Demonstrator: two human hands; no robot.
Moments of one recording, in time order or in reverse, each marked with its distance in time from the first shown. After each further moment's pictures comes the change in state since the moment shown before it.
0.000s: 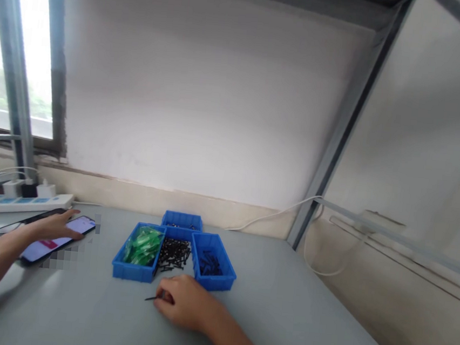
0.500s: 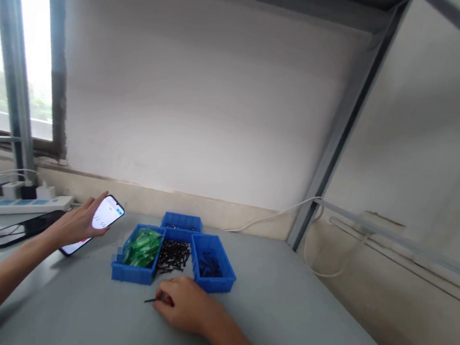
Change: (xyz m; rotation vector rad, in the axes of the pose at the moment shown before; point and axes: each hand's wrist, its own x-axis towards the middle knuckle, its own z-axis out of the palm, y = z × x) left_hand -0.022 0.073 -0.004 0.025 0.219 0.304; right_hand 0.001 0.002 0.001 -0.005 0.006 -0.009
